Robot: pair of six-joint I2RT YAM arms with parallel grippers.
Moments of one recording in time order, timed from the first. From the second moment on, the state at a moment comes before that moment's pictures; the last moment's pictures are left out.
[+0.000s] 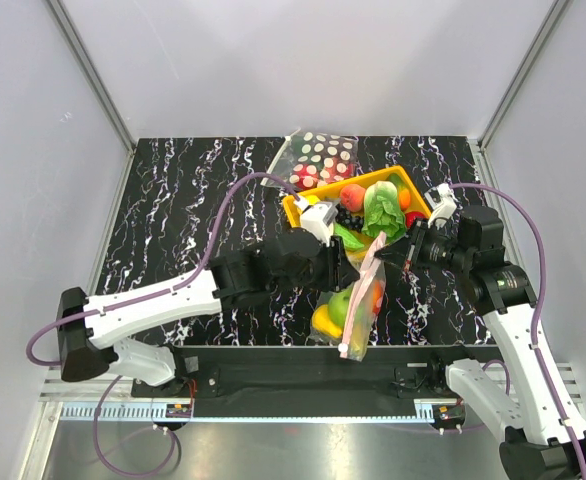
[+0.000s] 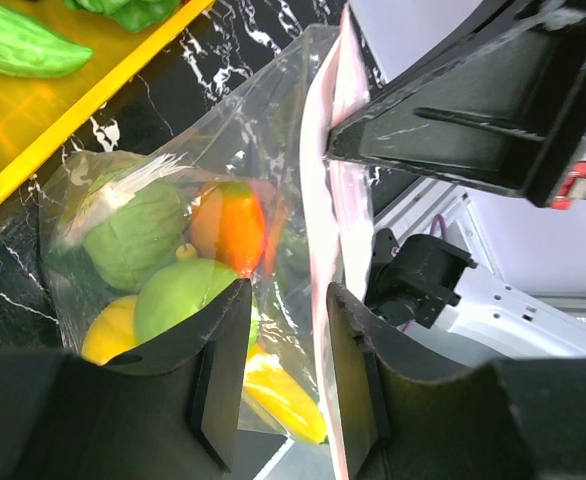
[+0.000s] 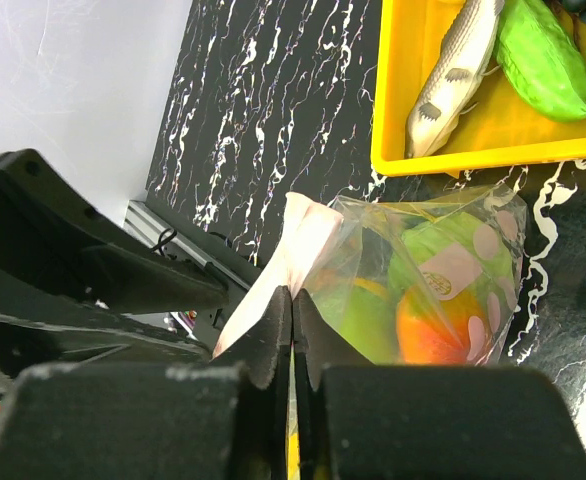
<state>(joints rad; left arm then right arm) -1.19 1.33 1.23 -0.37 -0.16 -0.81 0.19 0.80 0.95 -0.66 -0.63 0.51</state>
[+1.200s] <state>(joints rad) -1.17 1.35 1.19 -0.39 -0.14 -0.85 0.19 0.78 0.95 -0.74 -0.64 0.46</state>
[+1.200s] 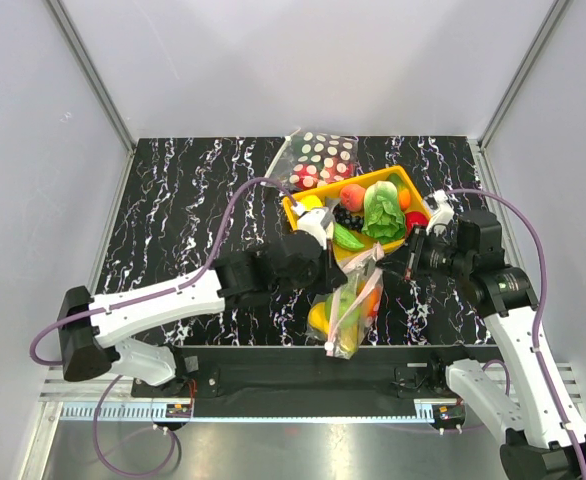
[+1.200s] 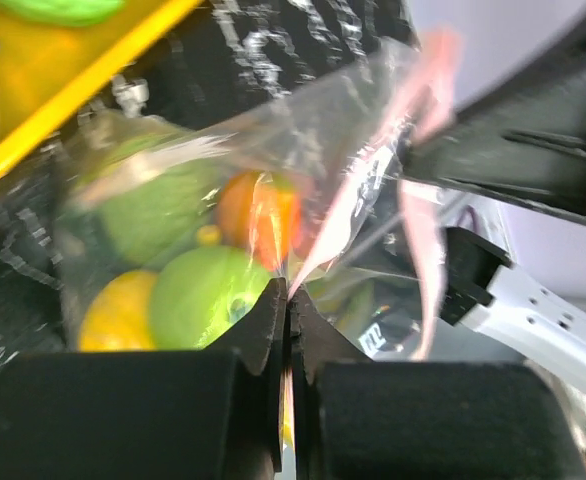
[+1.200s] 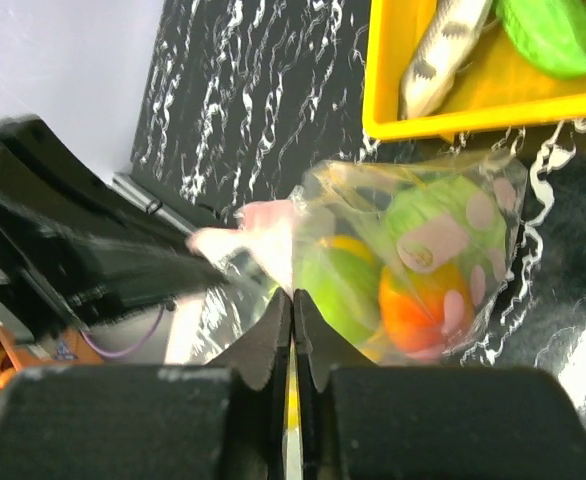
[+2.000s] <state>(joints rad) -1.18 1.32 1.35 -0.56 -0.29 -0.85 0.20 0.79 1.16 -1.03 -0.39 0.38</state>
